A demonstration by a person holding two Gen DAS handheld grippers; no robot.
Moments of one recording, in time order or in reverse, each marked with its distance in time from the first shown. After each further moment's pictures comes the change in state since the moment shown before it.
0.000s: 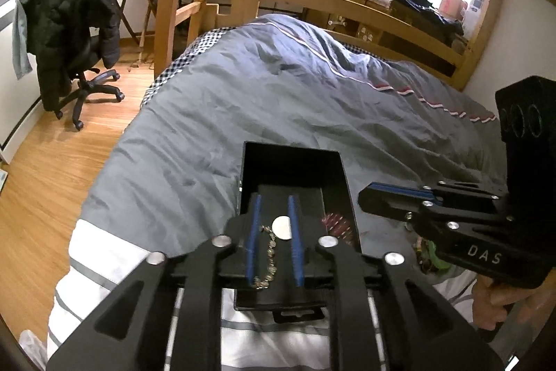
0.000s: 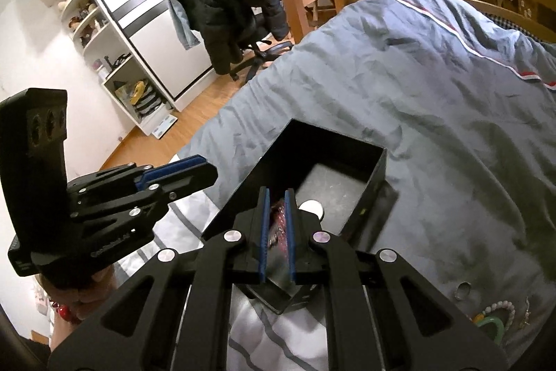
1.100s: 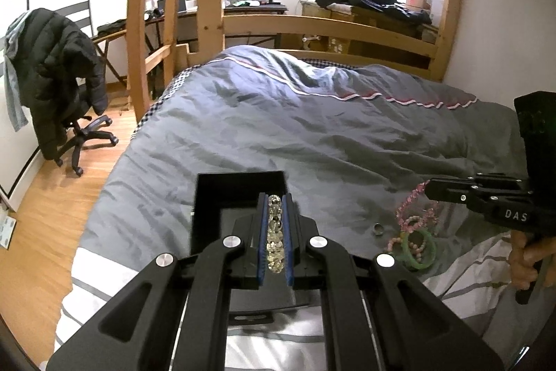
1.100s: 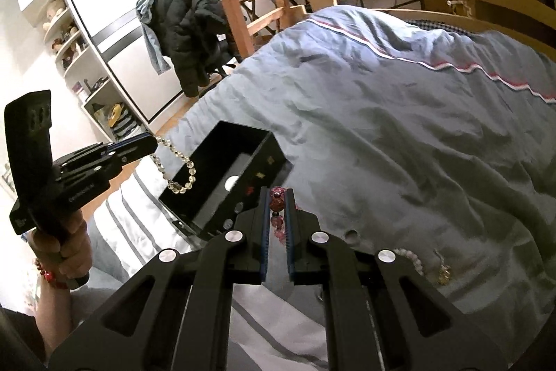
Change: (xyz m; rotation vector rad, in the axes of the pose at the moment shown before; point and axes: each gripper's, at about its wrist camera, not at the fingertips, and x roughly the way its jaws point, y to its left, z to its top) left arm -0.023 -0.067 -0.001 0.155 -0.098 0.020; right arm -0.102 -0.069 -0.045 0.037 -0.091 -0.093
